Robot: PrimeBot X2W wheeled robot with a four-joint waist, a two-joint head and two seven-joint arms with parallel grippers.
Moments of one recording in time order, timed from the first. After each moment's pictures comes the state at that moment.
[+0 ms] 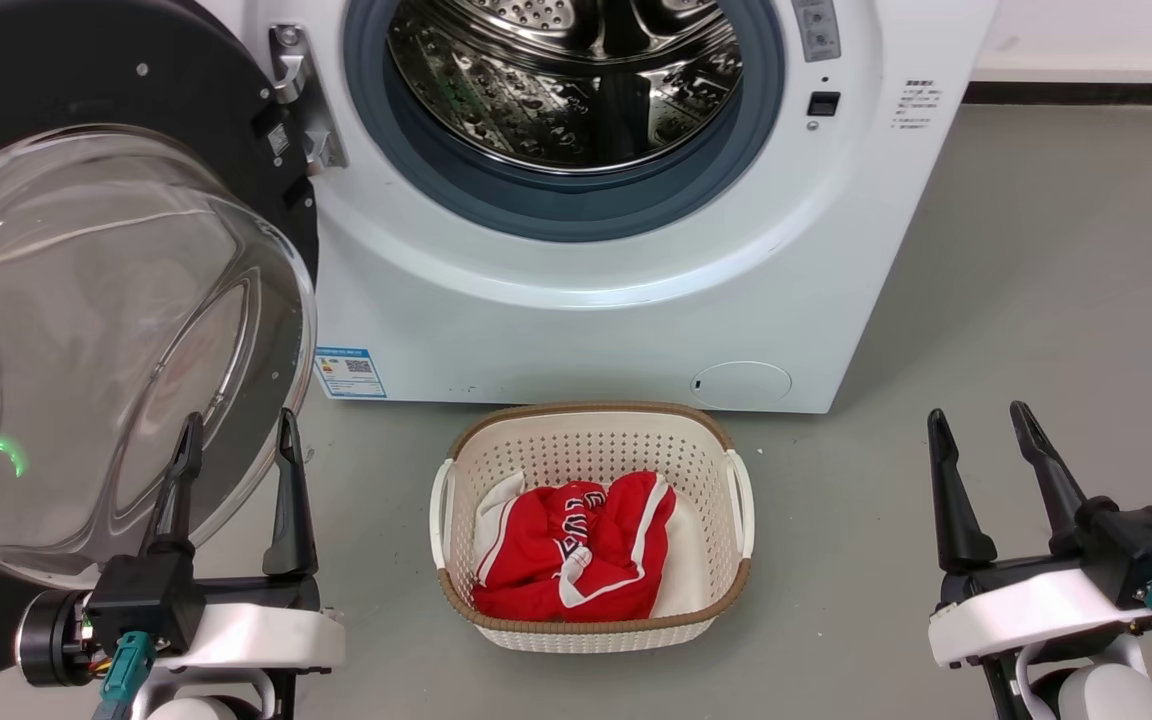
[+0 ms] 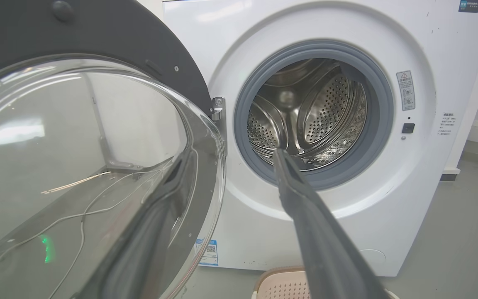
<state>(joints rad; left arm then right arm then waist) -0.03 0.08 0.05 -0.03 -0.09 -0.01 -0.26 -0.07 -0.05 -0.02 0.10 0.09 0.13 -0.23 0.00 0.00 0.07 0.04</state>
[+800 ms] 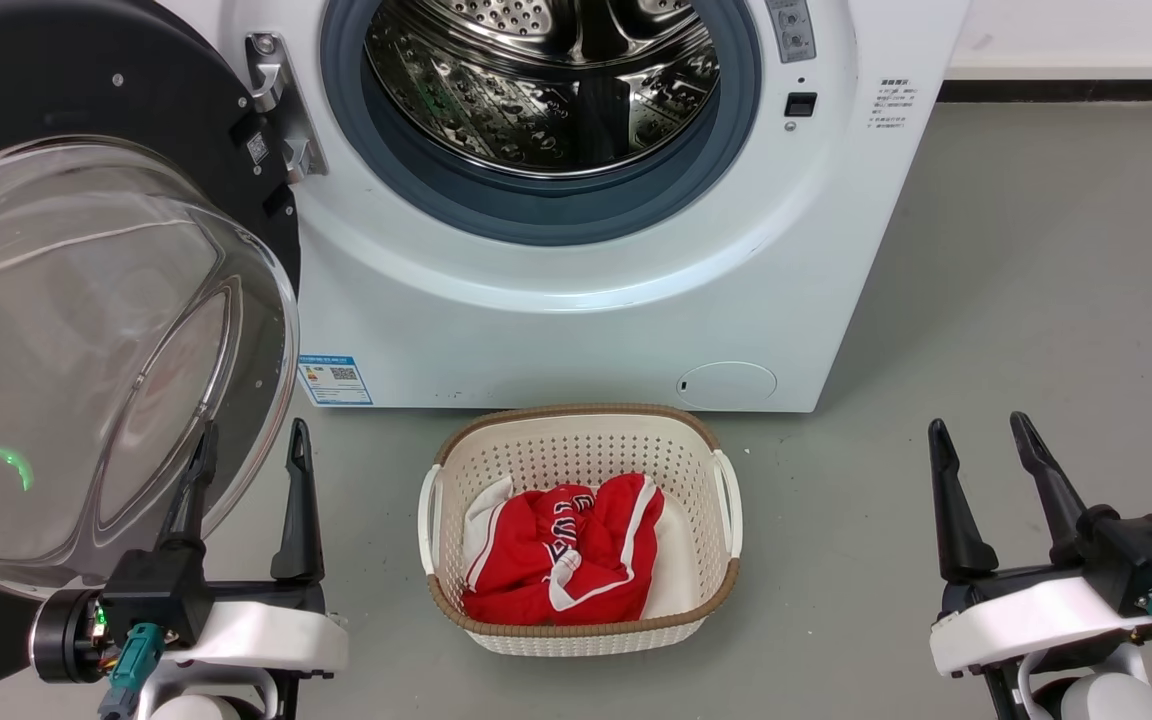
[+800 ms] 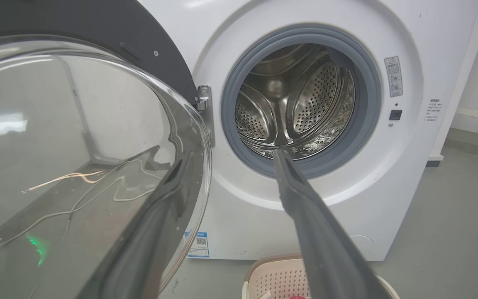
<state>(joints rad) -0.05 0.08 0.06 0.04 -0.07 -0.05 -0.26 -0.06 -0.05 -0.02 0.09 0.10 0.13 -0.22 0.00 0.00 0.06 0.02</state>
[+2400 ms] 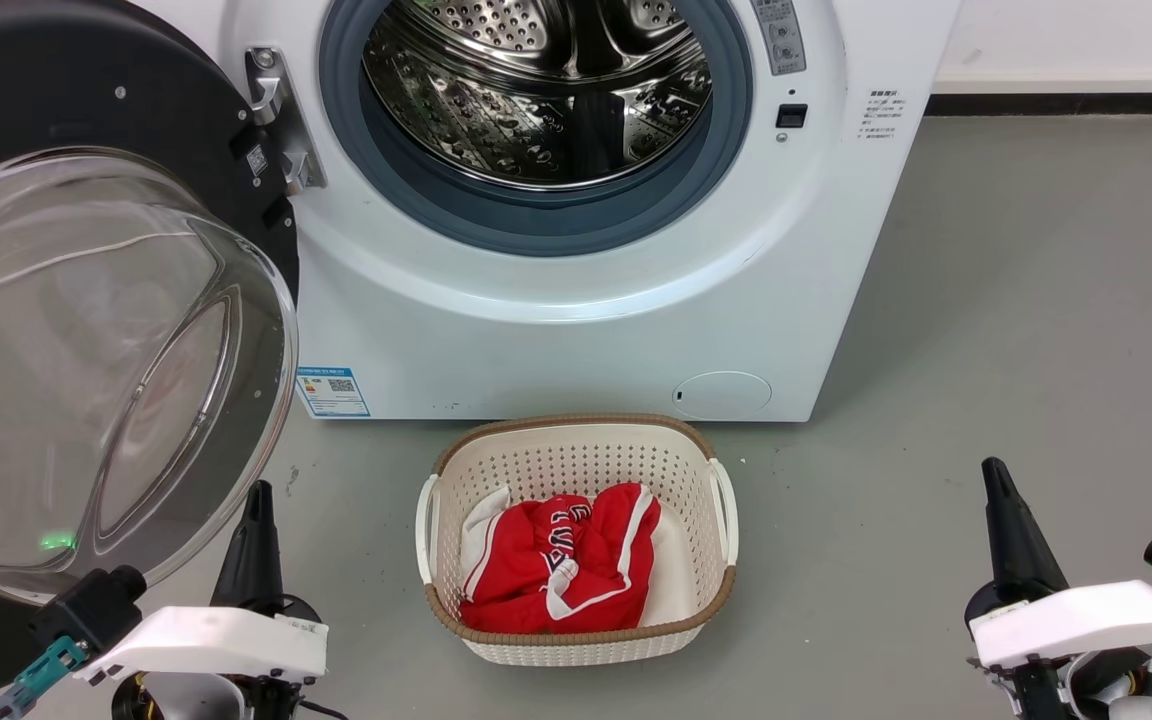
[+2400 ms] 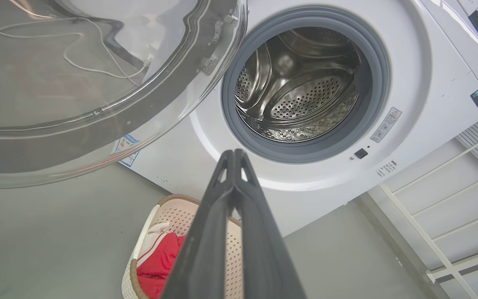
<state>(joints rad) -0.05 0.06 0.08 0.16 -0.71 -0.09 -0.10 -0.05 -0.06 -0.04 0.18 0.74 0.13 -0.09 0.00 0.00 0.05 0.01</state>
